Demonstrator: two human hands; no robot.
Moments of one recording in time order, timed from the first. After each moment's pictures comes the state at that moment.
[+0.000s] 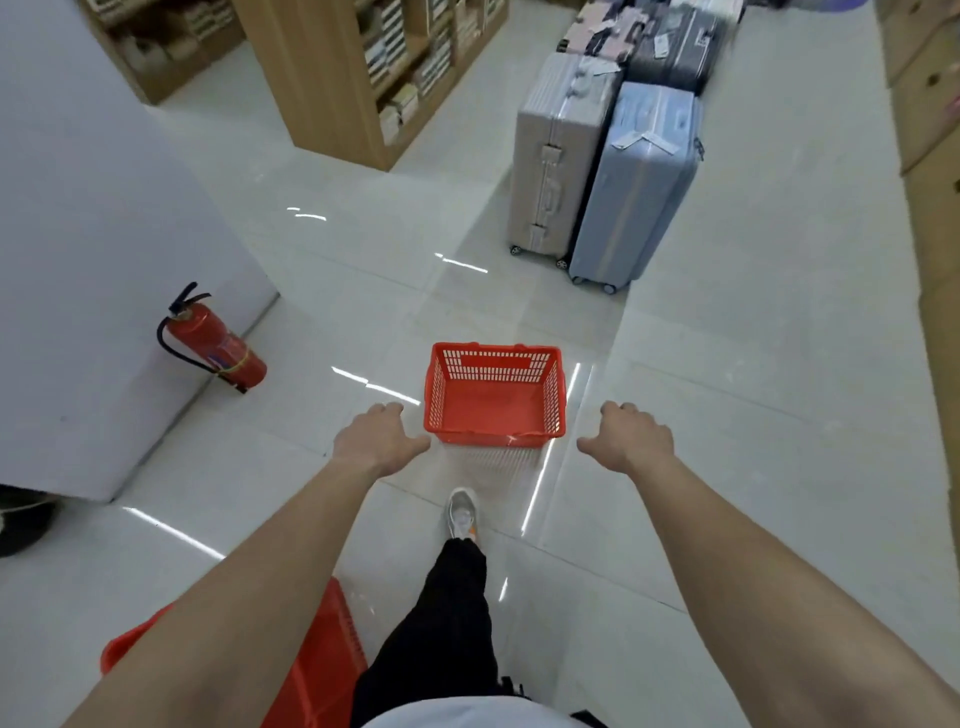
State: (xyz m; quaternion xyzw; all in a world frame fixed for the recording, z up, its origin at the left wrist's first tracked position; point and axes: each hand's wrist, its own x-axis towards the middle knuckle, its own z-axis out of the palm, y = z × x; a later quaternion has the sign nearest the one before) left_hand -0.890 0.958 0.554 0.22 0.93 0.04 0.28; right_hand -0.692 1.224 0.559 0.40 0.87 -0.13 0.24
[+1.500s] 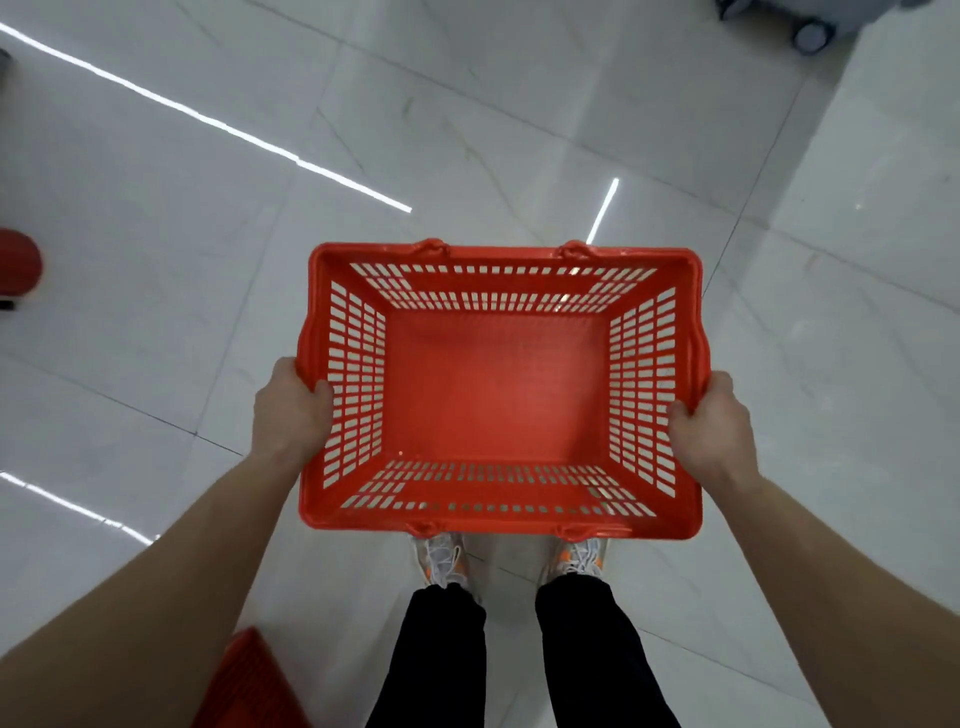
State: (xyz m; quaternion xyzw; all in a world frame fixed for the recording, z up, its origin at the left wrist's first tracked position) left_hand -1.191 1.151 -0.004 -0.07 0.94 0.15 0.31; right_hand -0.938 1.474 -0.007 0.58 0.73 -0.31 0.18
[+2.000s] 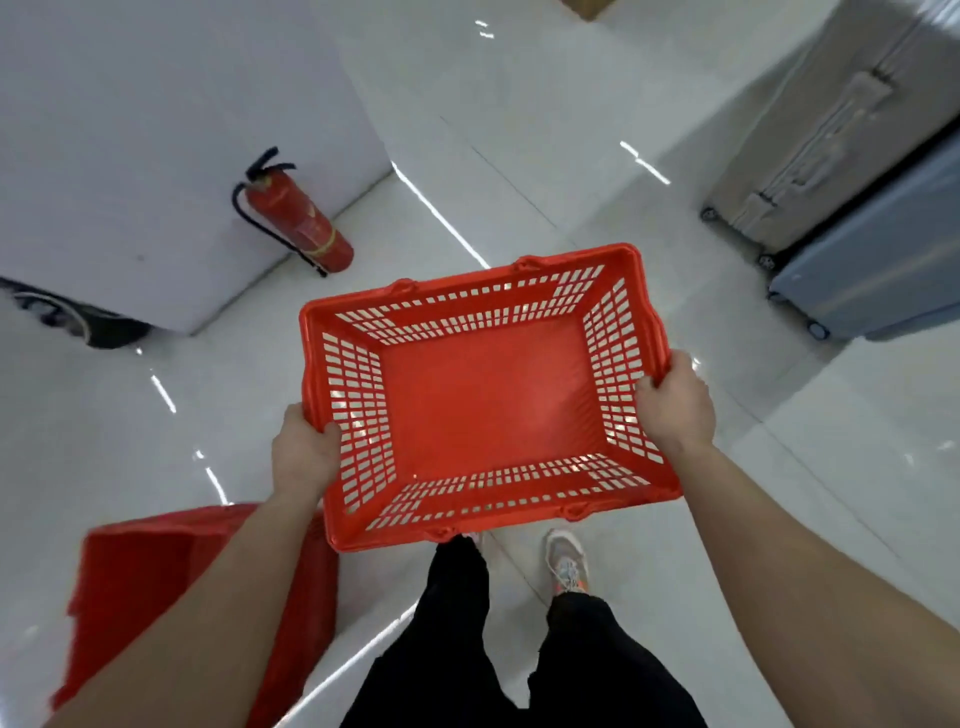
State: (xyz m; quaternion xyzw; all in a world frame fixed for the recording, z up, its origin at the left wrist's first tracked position) left_hand -1.061 1.000 0.418 -0.32 0.90 0.26 0.13; right_hand -1.047 1.406 0.387 0.34 0.88 -0.32 0.10
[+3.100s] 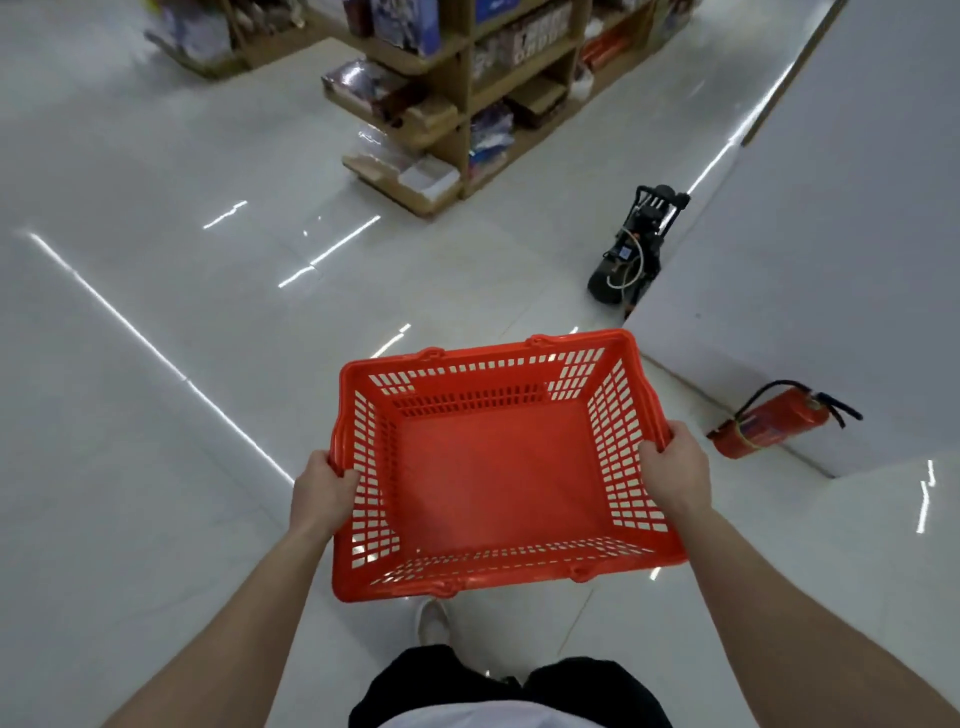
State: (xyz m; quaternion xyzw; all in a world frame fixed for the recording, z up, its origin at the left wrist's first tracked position) left_hand -0.523 0.634 0.508 -0.72 0.53 0.42 -0.14; right_hand -0.928 0.766 0.571 -0.26 0.90 -0.27 0.22
